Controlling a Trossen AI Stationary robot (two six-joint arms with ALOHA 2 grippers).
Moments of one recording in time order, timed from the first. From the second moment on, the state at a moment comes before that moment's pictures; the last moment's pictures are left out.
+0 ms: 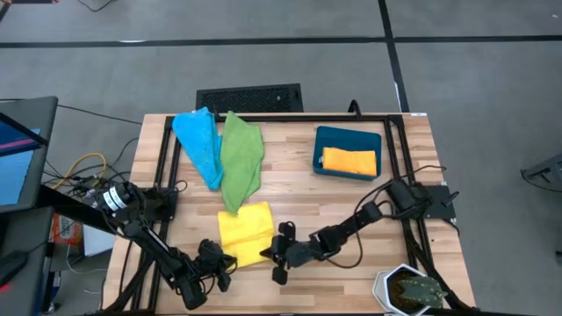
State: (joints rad) left arm -0.99 1.88 0.80 -0.17 -0.85 -1.72; right arm 0.46 2.23 1.21 0.49 0.36 0.46
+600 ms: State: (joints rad) left arm -1.02 1.78 0.82 -0.31 -0.77 -1.67; right arm 0.48 2.28 1.21 0.43 0.38 0.59
